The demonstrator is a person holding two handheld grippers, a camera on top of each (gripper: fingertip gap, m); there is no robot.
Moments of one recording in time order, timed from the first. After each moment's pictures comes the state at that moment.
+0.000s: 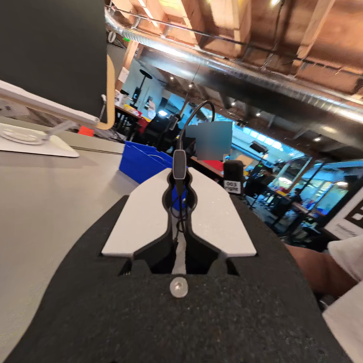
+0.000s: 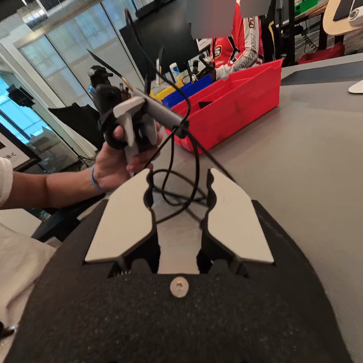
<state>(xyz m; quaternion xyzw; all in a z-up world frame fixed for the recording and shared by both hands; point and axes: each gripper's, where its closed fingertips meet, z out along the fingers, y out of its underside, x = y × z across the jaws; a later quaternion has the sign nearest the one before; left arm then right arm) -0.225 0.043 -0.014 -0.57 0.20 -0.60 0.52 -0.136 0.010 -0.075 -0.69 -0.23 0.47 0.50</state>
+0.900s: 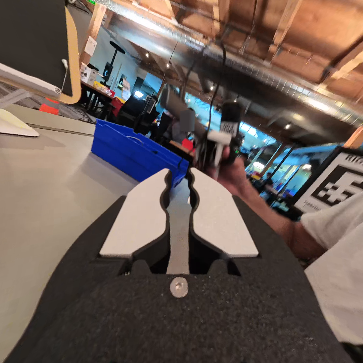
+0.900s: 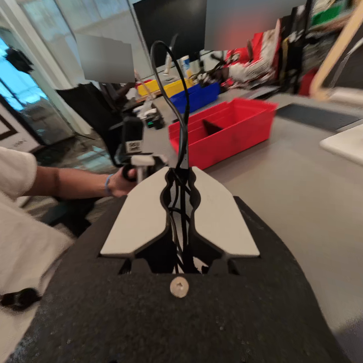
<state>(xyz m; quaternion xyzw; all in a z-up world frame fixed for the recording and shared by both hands) -0.212 0.019 -0.034 -0.57 0.25 -0.62 0.47 -0.103 0.020 0.011 -0.68 -0.30 0.44 0.51</state>
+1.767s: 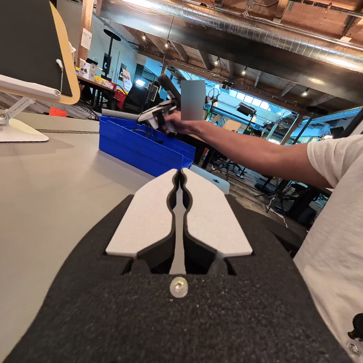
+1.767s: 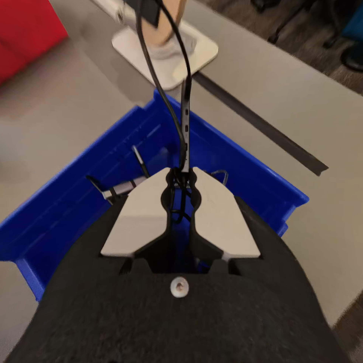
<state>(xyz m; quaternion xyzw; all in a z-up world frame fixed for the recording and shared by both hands) -0.211 0.012 -0.041 -0.57 0.31 -0.58 0.49 0.183 0.229 -0.079 -0.87 -0.27 0.17 0.38</state>
